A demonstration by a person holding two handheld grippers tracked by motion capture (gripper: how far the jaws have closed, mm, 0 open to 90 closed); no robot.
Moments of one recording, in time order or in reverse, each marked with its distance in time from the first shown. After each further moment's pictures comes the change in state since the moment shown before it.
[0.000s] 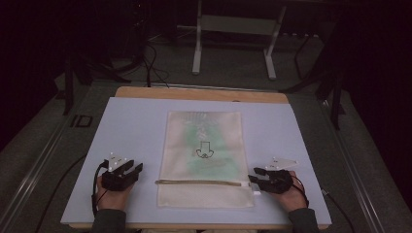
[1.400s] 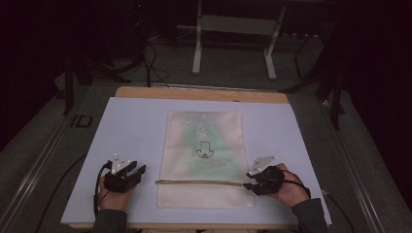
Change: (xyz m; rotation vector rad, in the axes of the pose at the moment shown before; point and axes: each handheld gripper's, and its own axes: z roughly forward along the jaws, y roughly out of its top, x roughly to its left) left arm -0.005 -0.003 0.003 0.001 -0.020 0.048; right arm 0.031 0.048 -0.003 0.279 0.102 -0.300
